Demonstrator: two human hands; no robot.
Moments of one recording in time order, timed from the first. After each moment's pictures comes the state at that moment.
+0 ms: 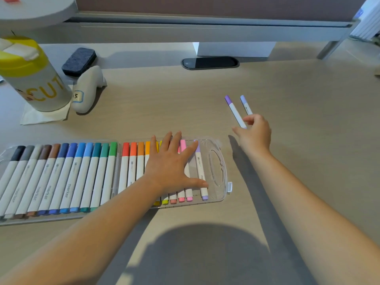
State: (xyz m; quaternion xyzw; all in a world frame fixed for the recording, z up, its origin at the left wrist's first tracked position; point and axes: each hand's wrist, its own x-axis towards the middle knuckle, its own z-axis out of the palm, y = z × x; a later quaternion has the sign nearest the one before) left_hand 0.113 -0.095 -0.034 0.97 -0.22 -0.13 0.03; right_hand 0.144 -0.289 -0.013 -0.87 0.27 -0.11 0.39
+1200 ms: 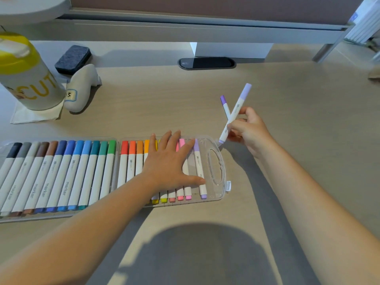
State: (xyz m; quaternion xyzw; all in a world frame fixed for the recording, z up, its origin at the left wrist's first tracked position) left_hand 0.118 -0.100 -0.031 0.96 -0.23 -0.15 0.07; right_hand 0.143 -0.289 0.018 -0.76 0.19 0.04 0.62
